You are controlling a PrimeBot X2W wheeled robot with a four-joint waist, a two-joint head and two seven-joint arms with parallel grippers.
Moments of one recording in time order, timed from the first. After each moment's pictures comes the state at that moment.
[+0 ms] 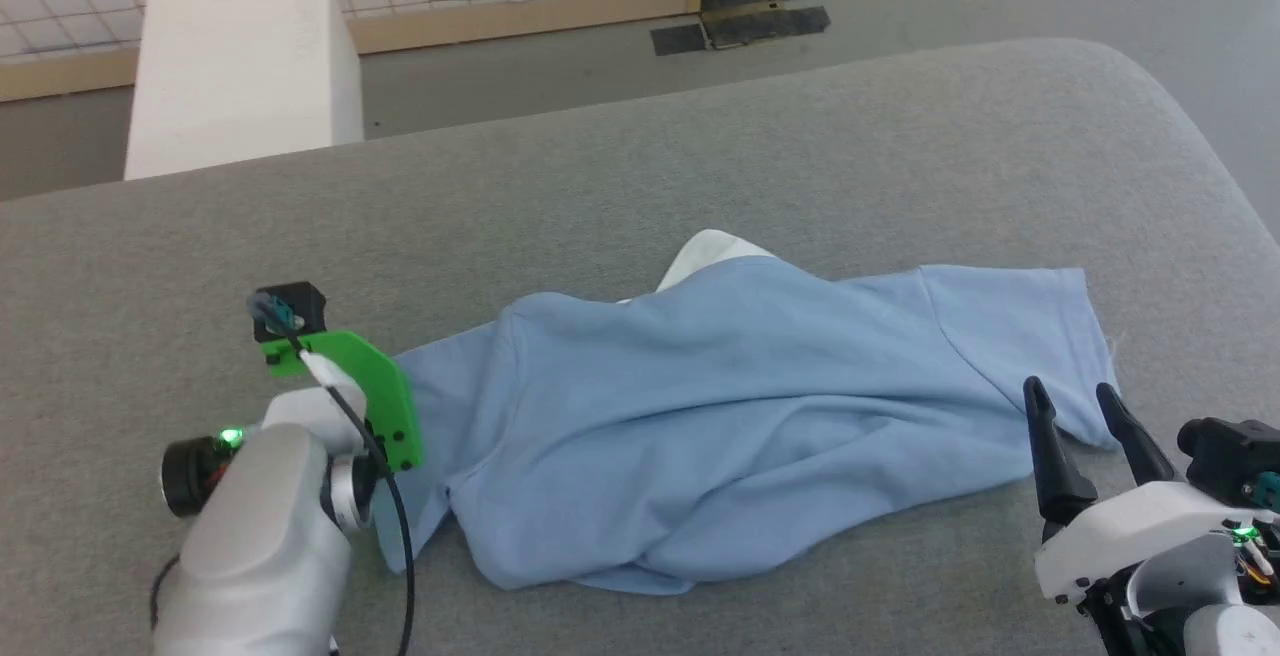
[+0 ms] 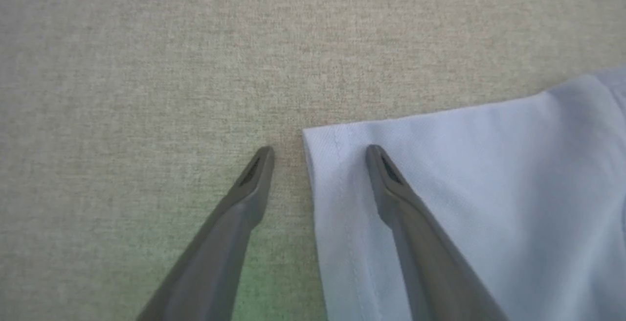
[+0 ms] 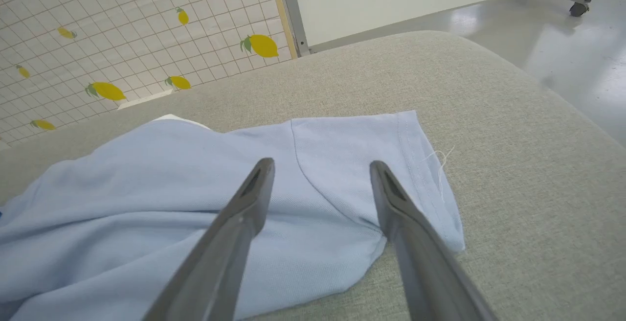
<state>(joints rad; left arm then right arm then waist) -0.54 0.21 -0.24 0.74 -0.41 0.17 0.36 -0.01 -0.05 -0.14 0.05 0.25 0.13 0.09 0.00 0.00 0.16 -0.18</state>
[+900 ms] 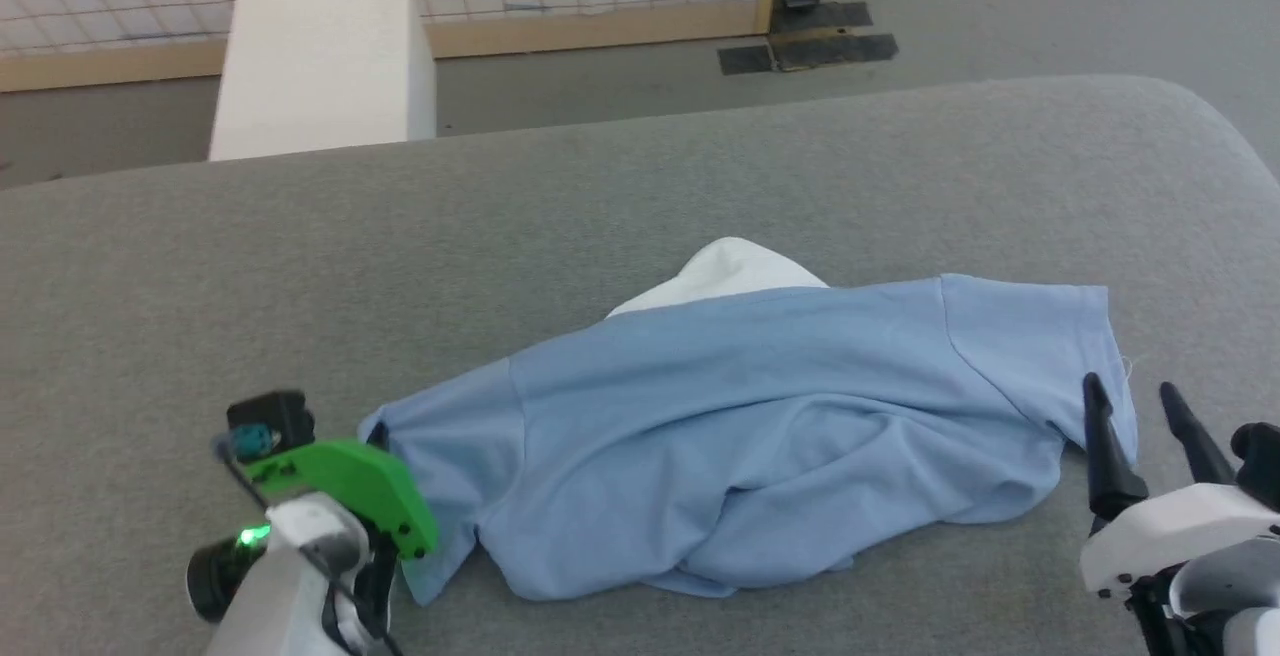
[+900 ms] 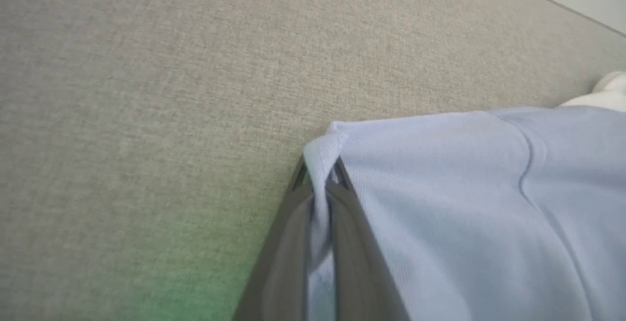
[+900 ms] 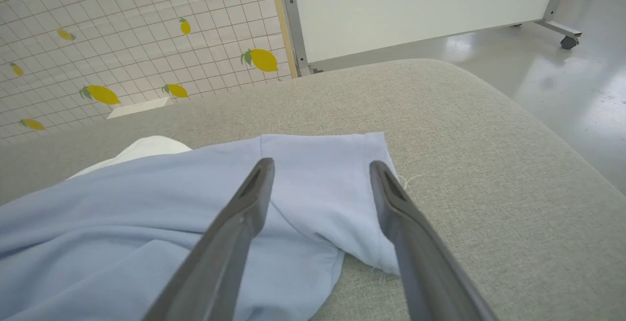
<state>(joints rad) -0.29 0.18 -0.15 0.51 -0.53 0.14 0.13 -0.02 -0.05 -0.22 0.06 0.19 0.13 0.05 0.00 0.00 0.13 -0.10</state>
